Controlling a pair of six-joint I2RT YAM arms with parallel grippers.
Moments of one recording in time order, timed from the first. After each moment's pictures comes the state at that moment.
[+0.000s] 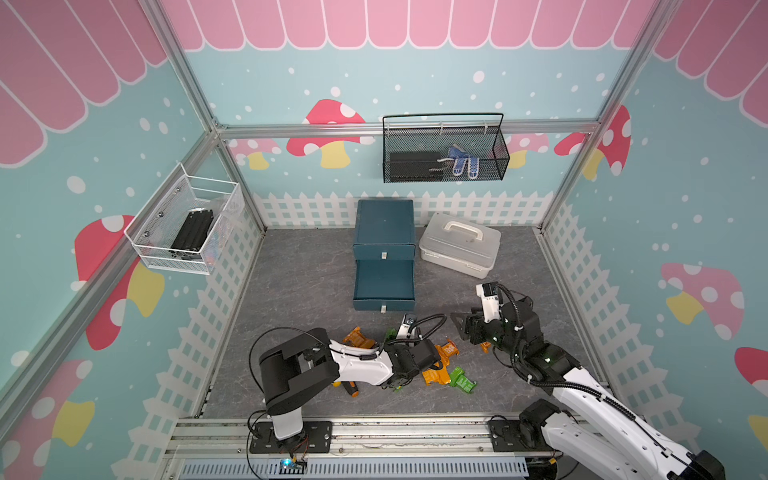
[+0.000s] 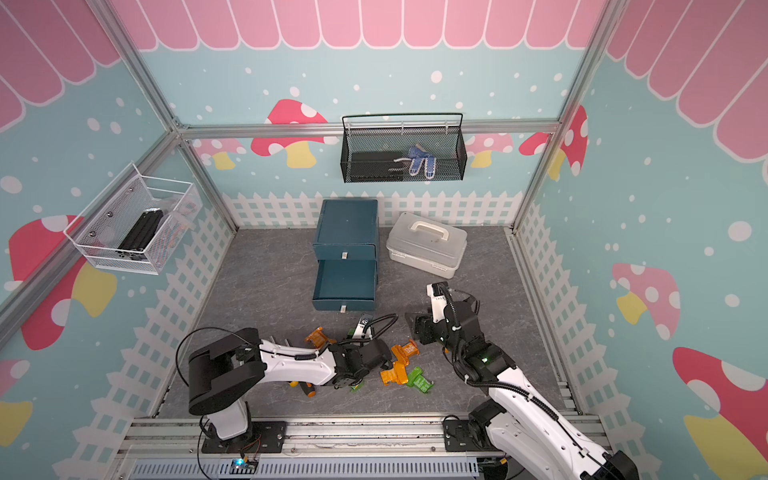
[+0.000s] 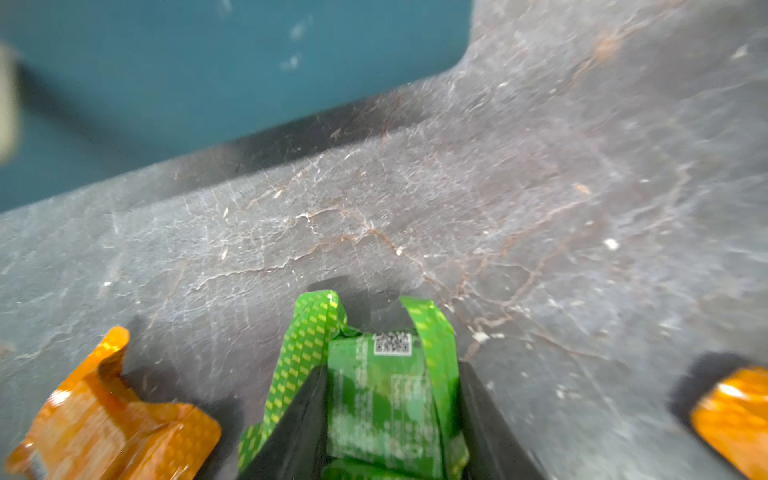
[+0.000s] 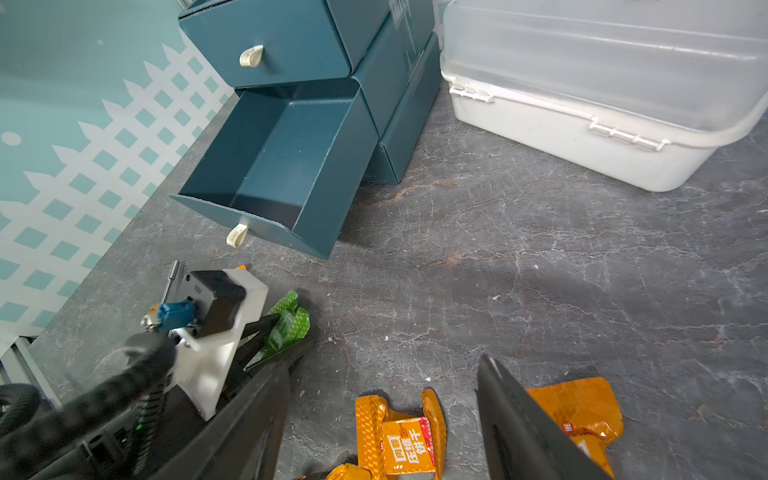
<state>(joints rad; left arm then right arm) -1.15 1.78 0.87 -0.18 -0.74 -0.69 0.53 0.79 0.54 -0.23 -0.08 0.34</state>
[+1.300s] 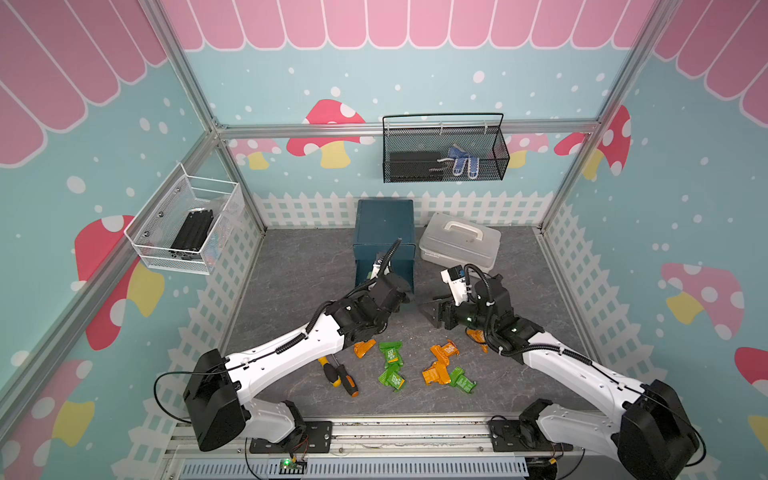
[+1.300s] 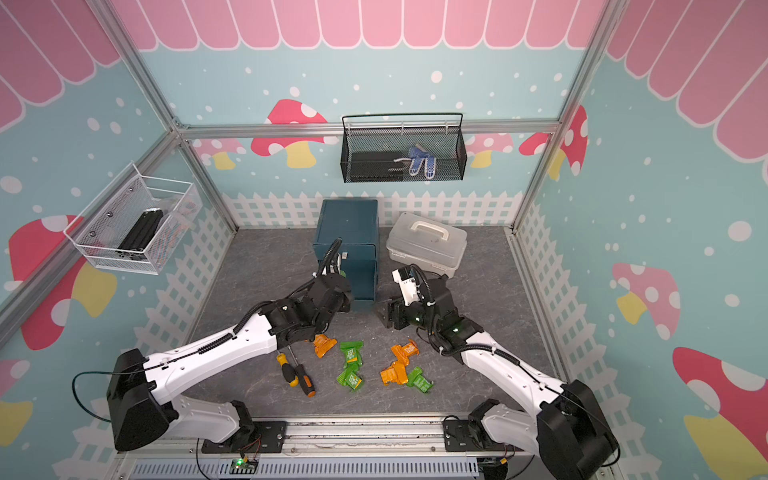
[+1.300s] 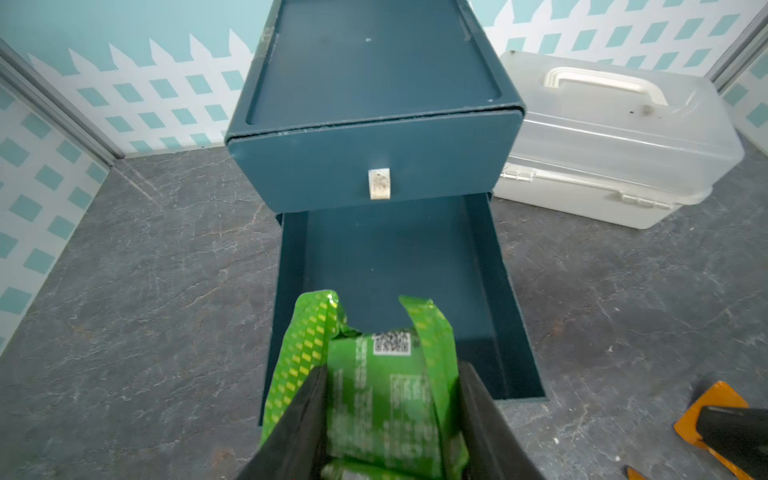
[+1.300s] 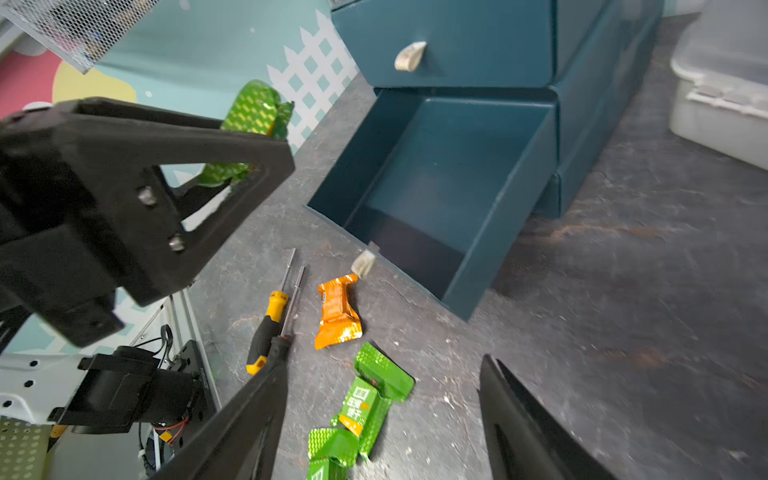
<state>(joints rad) -0.86 1.39 1.14 -0.44 -0.66 -0.41 0.60 1.19 0.72 0.05 -0.39 0.39</state>
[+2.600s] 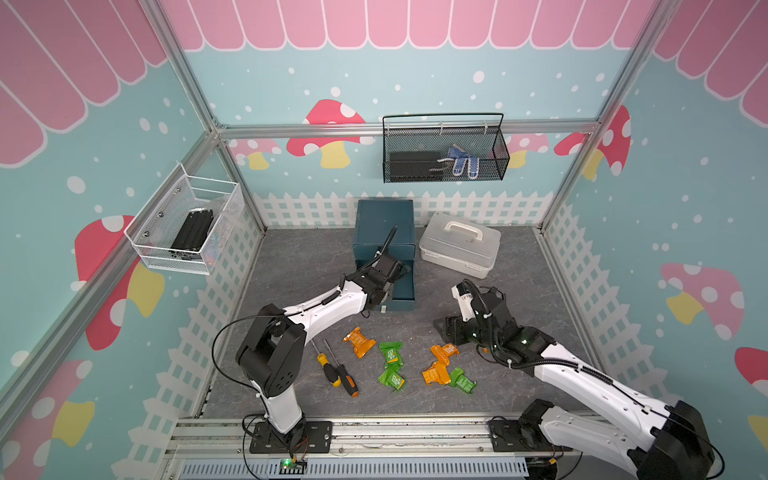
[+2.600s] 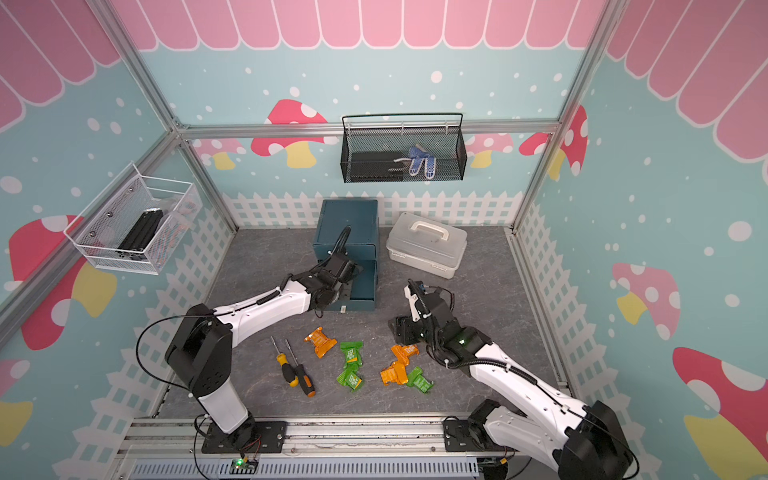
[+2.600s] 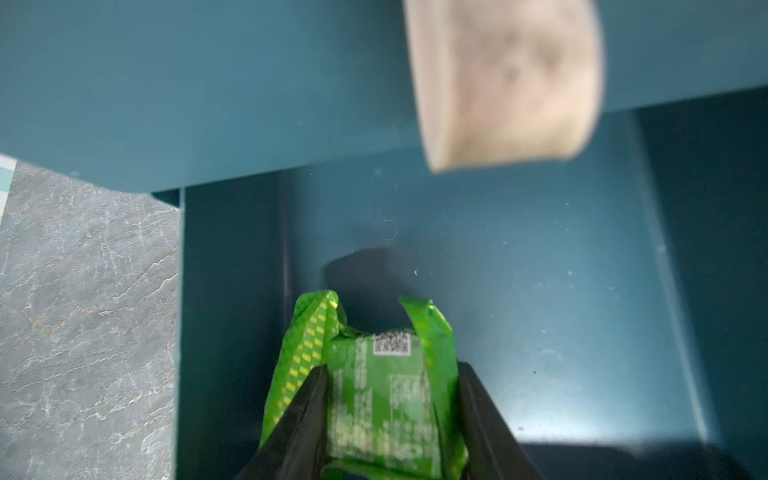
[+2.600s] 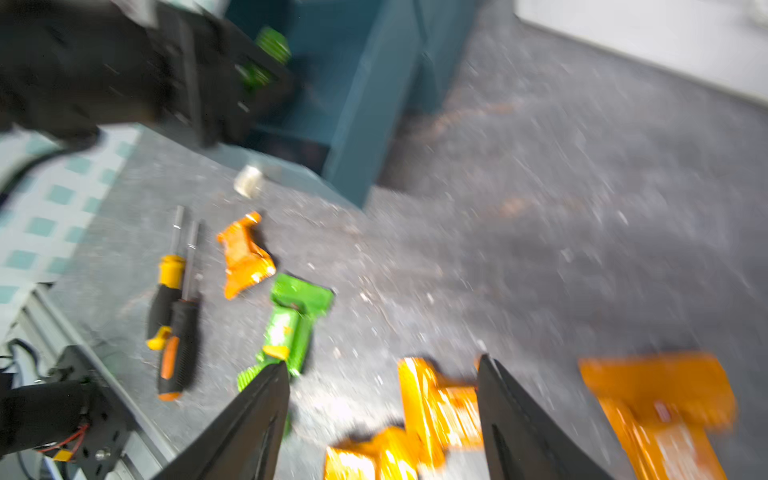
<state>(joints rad) -0.64 1.76 1.29 -0.50 -0.46 -0.33 0.69 0.99 0.67 -0.41 -0.02 0.45</state>
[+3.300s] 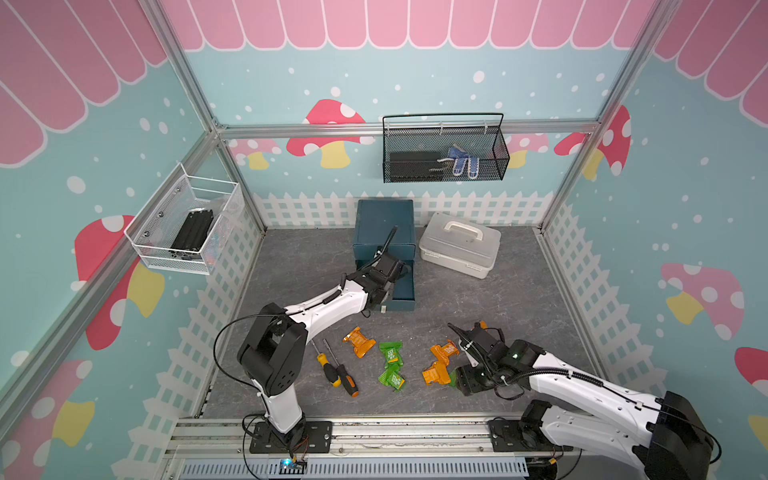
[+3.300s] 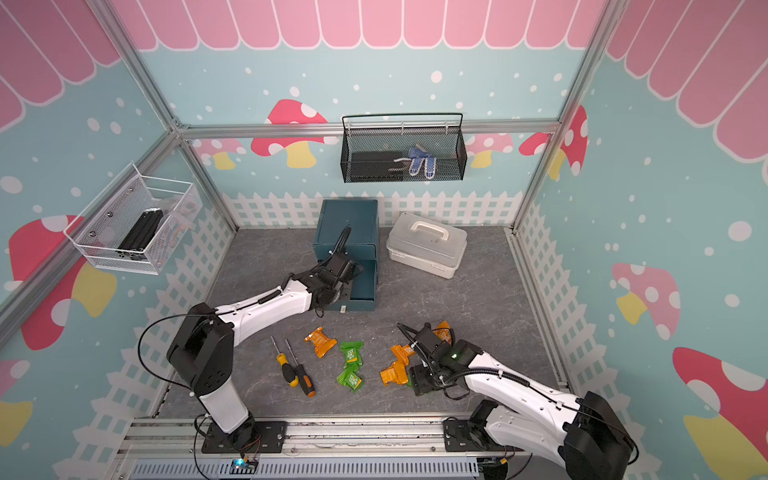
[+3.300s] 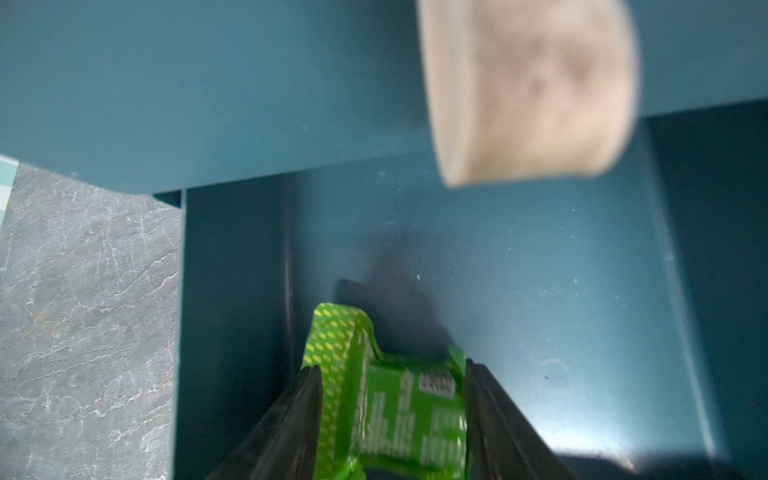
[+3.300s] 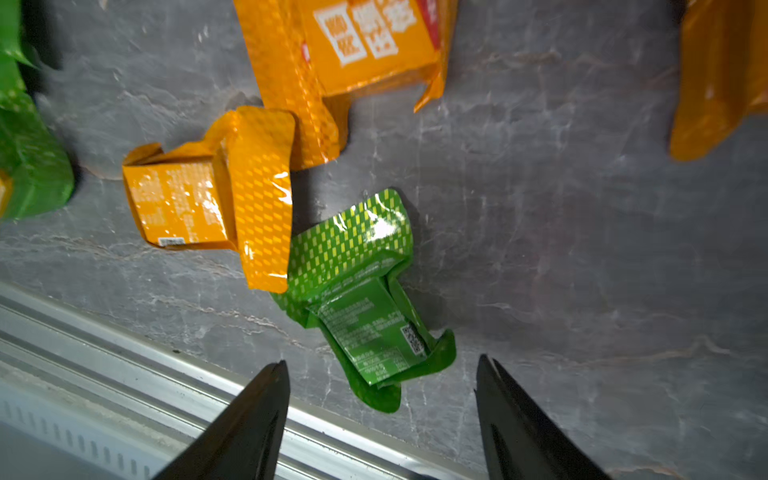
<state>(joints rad) -0.64 1.77 1.29 -0.50 -0.47 -0.34 0.83 1.03 0.57 -0.87 -0.05 0.54</state>
